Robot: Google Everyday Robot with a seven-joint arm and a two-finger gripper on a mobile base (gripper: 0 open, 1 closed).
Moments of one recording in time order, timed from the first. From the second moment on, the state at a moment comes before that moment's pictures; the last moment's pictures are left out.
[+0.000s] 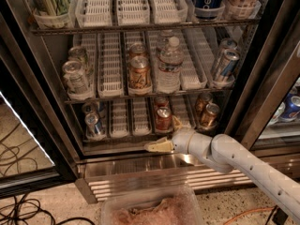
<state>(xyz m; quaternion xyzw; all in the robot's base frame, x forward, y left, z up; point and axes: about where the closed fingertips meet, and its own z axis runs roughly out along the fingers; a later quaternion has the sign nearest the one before) 0.622 -0.045 0.597 -0.34 0.70 0.29 0.55</state>
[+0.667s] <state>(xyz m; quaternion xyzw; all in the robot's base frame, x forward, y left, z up) 0.649 -0.056 0.589 -0.32 0.71 0.28 0.56</state>
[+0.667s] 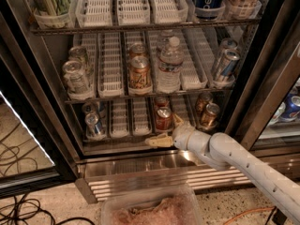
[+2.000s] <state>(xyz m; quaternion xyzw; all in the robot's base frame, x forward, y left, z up) 0.677 -0.058 0.586 -0.29 0.71 0.26 0.58</state>
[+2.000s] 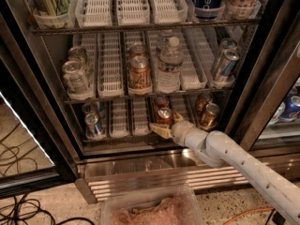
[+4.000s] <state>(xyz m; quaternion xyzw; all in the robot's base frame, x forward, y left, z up) 0.613 -0.053 0.651 -0.39 0.67 0.26 0.58</state>
